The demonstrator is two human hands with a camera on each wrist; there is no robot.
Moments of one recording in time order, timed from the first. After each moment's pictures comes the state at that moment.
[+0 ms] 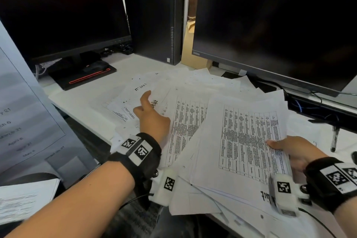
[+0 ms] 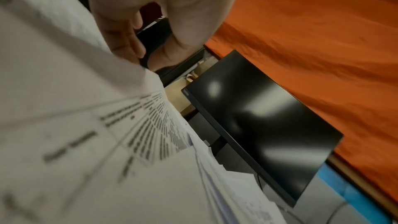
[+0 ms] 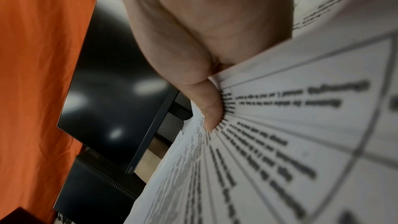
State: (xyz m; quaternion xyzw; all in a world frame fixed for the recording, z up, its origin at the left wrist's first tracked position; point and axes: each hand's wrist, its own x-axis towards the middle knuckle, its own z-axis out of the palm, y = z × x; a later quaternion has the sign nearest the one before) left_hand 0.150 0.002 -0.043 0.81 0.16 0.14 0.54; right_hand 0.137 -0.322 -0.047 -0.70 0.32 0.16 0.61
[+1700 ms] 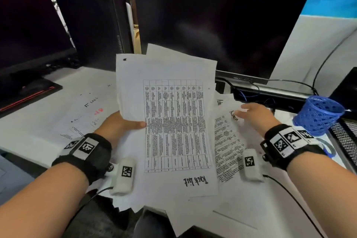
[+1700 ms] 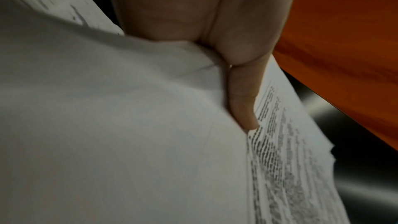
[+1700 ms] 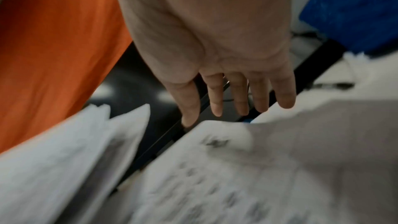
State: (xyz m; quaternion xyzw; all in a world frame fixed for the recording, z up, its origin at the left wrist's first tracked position) left_hand 0.171 -0.005 -0.023 0.72 -0.02 -0.13 0.68; right_hand 0.136 -0.360 -0.009 -0.89 0.24 -0.02 0.38
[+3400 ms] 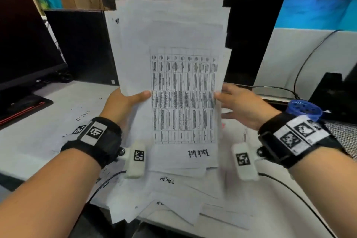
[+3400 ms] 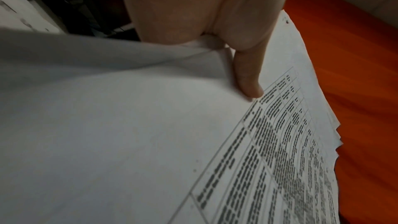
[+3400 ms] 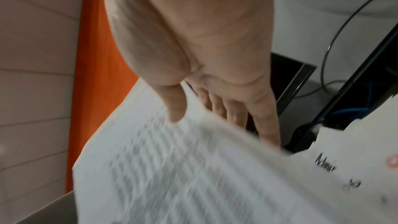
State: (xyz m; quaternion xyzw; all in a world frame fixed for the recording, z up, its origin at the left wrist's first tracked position) left_hand 0.174 -0.054 0.048 0.68 -0.08 0.02 0.73; right_hand 0.116 -0.327 0.061 -0.79 0.07 -0.01 0.61
